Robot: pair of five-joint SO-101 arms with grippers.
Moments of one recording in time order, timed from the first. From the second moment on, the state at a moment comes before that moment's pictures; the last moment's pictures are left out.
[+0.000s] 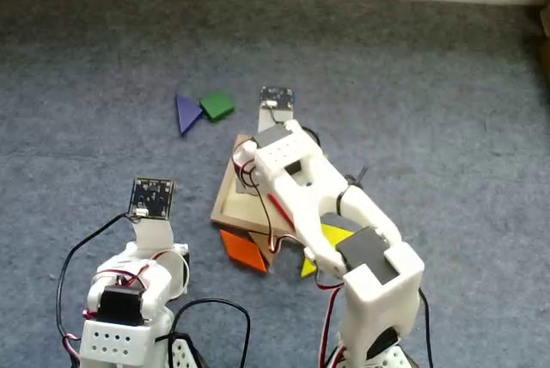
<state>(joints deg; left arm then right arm) 0.6 -102.3 96.0 75.4 9.5 -36.7 16.0 10.0 62.2 -28.1</state>
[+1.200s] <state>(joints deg) 0.6 -102.3 96.0 75.4 9.5 -32.7 16.0 11.6 59.9 -1.8</state>
